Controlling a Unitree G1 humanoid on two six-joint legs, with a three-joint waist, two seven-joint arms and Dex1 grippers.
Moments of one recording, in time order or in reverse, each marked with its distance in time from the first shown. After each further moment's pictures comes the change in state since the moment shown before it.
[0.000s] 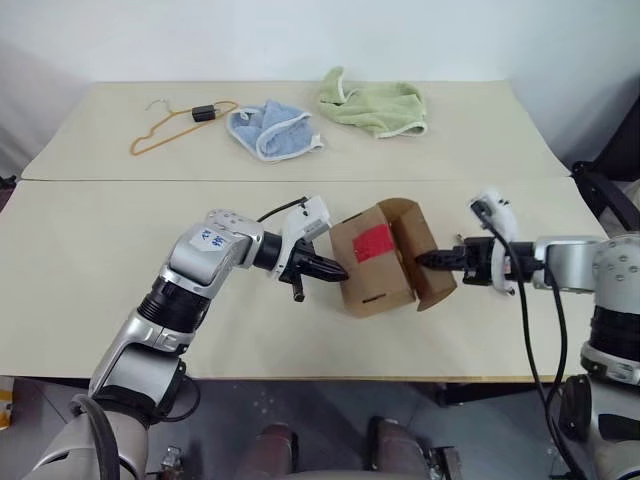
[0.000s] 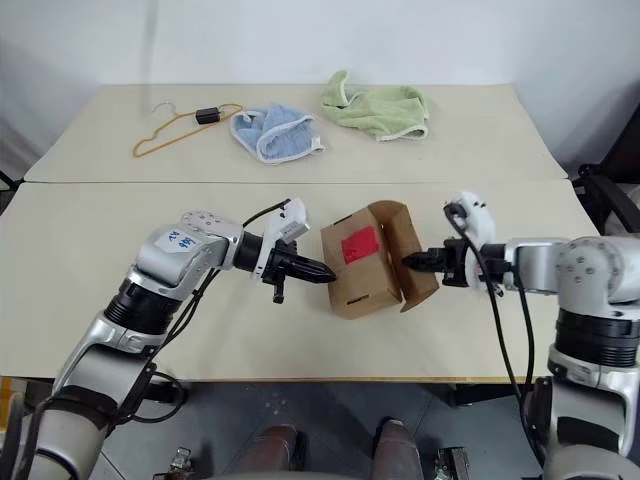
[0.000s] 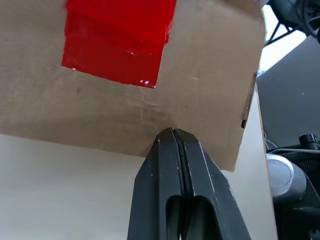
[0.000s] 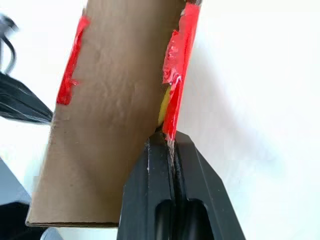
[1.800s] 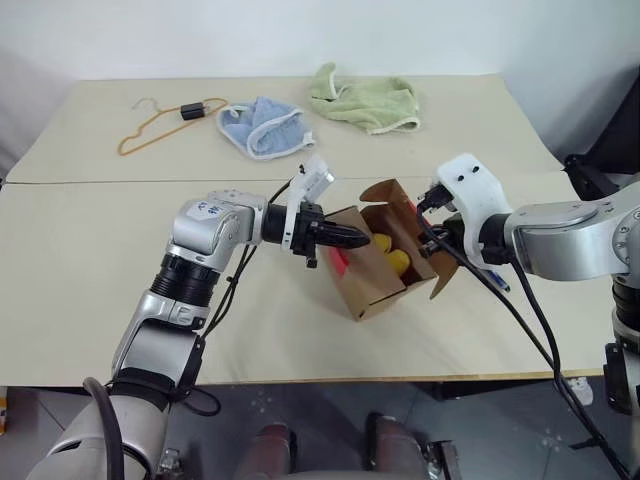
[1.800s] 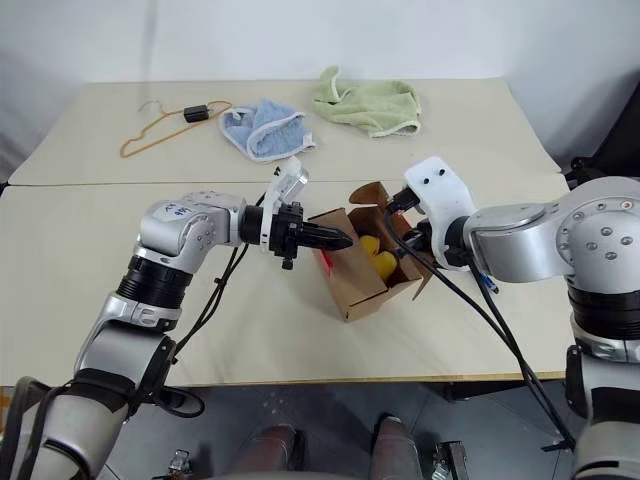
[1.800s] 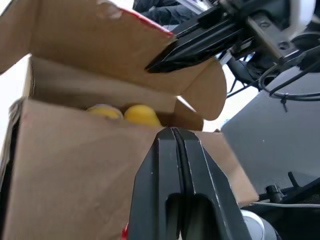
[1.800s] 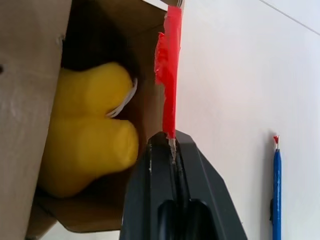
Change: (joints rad) left arm -0.116 -0.067 0.138 0.147 -0.130 -0.011 -0.044; right arm -0.202 -0.207 0.403 -0.164 0.781 -0.085 -1.058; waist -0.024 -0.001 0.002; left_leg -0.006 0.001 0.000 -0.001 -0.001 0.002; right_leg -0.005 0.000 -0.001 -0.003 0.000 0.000
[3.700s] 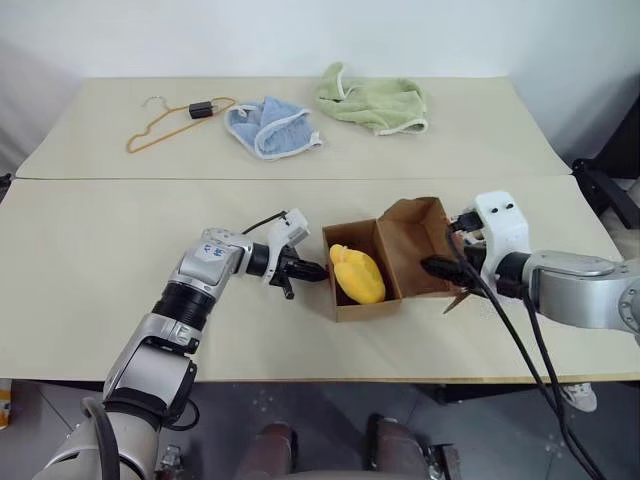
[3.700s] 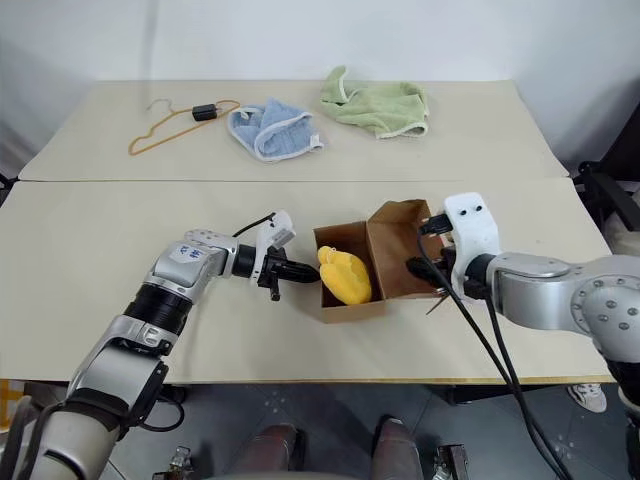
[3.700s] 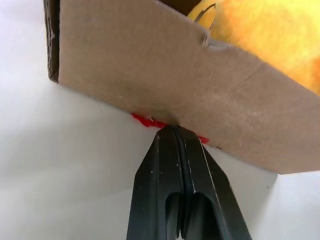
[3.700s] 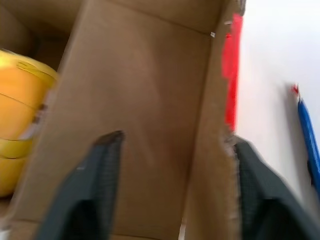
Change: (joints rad) left arm 0.130 0.035 -0.075 0.190 0.224 -0.217 0.007; right arm 0.461 -0.185 -0.105 -0.165 -0.114 -0.444 0.263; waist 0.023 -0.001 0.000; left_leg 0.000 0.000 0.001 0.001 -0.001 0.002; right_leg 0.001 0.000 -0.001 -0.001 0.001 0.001
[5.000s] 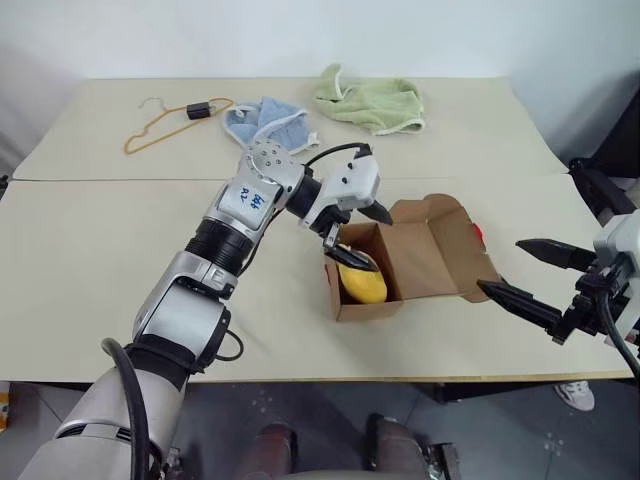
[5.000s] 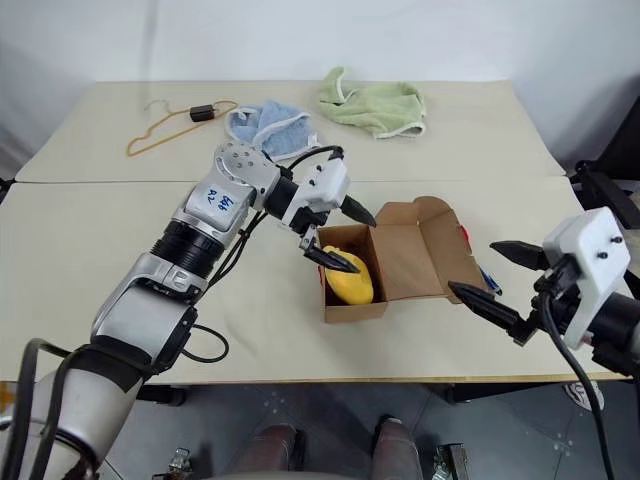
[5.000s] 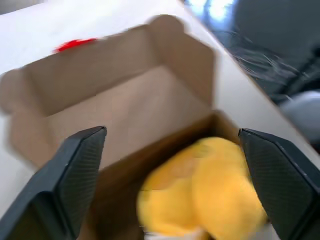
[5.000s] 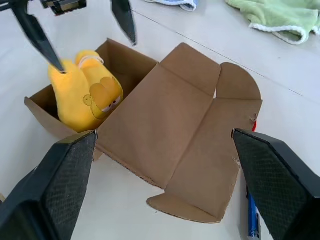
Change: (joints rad) left arm -0.359 -0.119 -0.096 0.157 0.131 -0.581 -0.387; right arm 0.662 0.132 -0.772 -0.336 -0.550 -0.186 0.941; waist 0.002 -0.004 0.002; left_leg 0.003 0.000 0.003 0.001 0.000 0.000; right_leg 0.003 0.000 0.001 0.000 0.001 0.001
